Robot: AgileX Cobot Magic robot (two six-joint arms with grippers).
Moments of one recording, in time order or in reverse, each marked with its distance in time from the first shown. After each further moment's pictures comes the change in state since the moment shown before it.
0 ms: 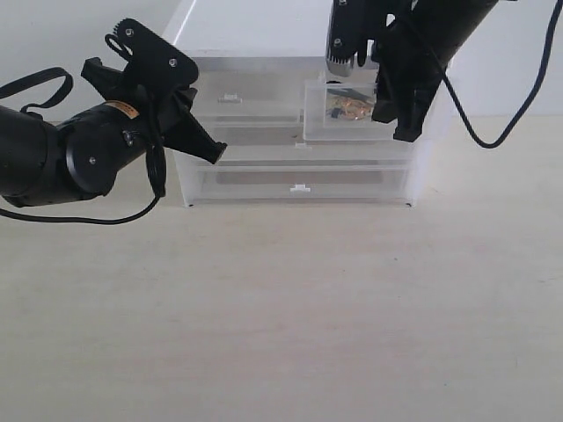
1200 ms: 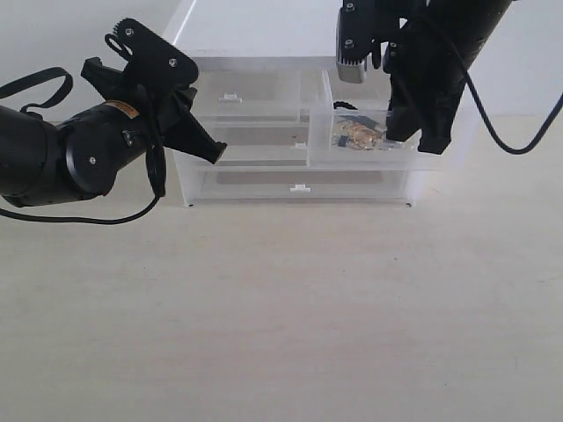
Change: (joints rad) left arm 0.000 0.000 0.000 0.000 0.000 0.000; right arm 0.002 -0.051 -0.004 0.045 0.254 -0.027
